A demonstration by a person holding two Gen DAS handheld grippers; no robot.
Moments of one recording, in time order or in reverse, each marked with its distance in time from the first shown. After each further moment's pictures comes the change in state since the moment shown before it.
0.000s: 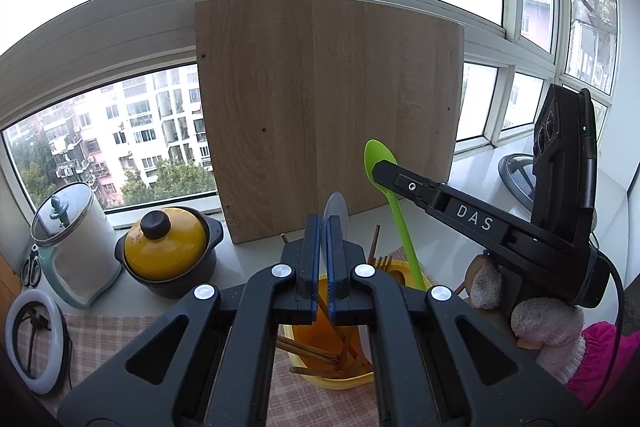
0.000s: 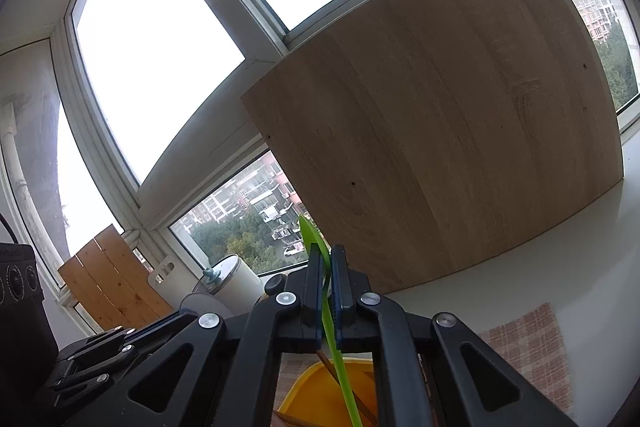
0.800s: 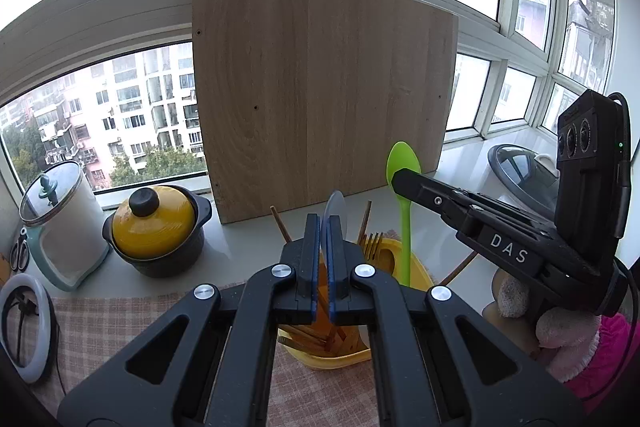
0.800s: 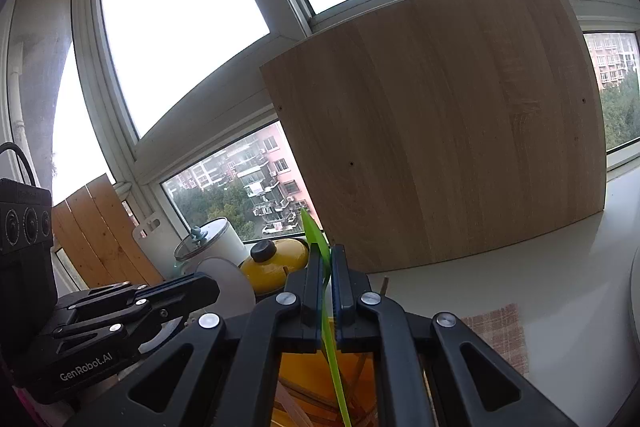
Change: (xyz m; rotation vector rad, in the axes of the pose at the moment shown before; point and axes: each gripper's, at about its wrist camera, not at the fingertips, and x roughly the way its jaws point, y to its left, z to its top) left arm -0.003 0.001 -0.013 -0.028 0.049 -0.052; right arm -0.026 0.014 -0.014 -0.161 0.065 -0.054
